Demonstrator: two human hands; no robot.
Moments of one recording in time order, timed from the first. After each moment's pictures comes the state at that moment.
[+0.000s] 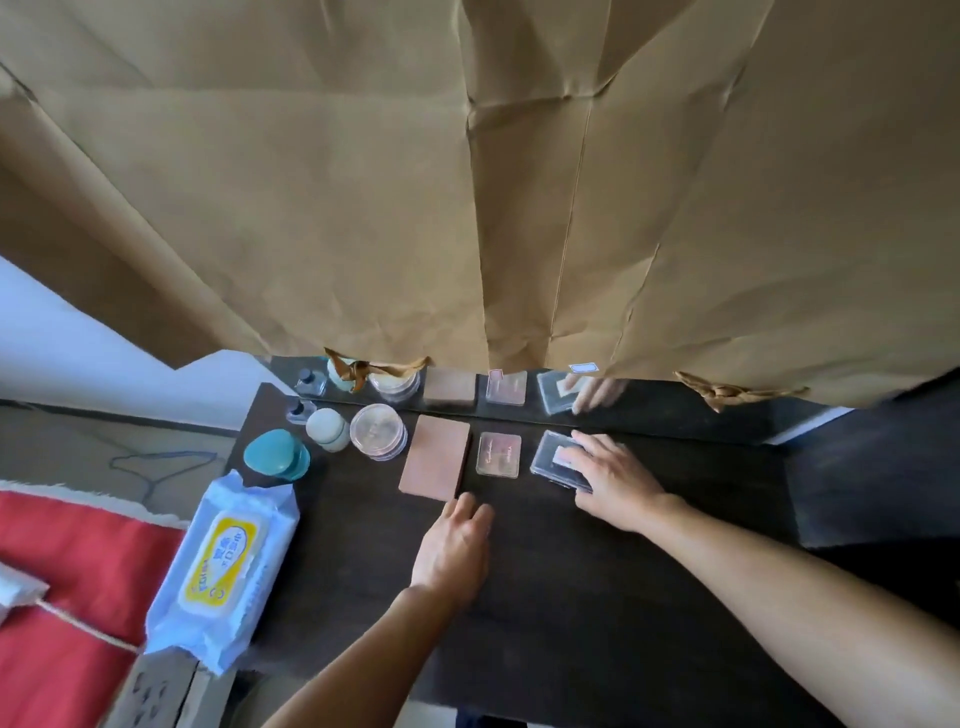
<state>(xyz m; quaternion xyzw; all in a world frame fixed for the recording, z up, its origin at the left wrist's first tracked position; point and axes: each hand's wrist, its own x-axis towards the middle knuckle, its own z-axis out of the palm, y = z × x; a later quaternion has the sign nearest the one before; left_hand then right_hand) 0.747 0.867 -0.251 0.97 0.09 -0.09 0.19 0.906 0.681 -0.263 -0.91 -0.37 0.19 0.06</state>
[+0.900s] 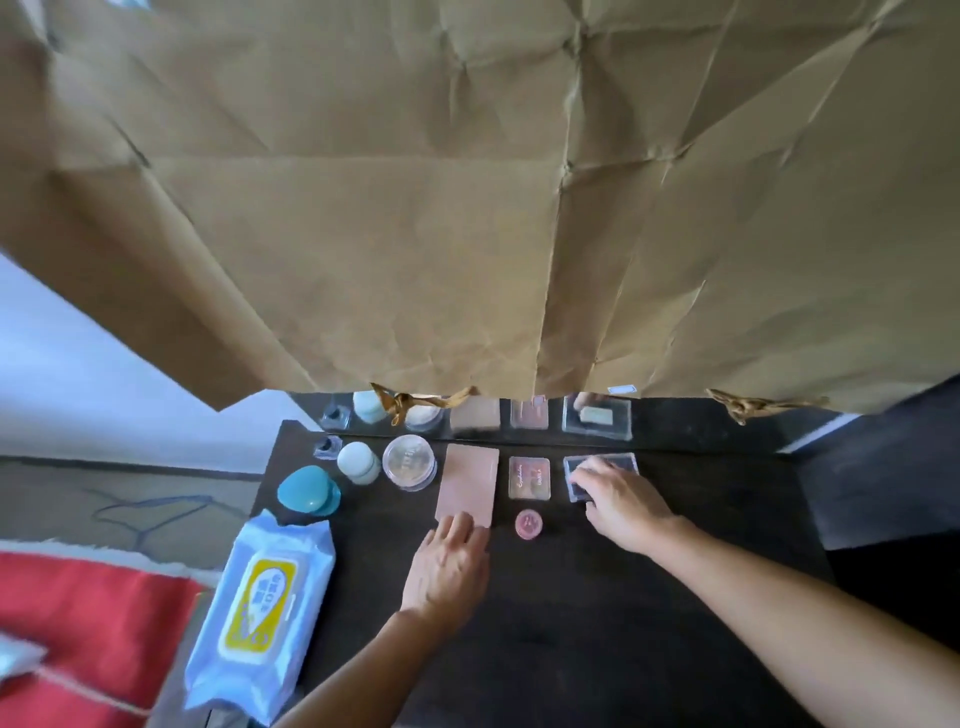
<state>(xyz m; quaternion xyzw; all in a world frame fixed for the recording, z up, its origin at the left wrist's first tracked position) 0.730 0.935 -0.240 0.99 -0.02 -0.03 0.13 0.877 0.722 -0.237 -0.93 -0.30 0.19 0.09</state>
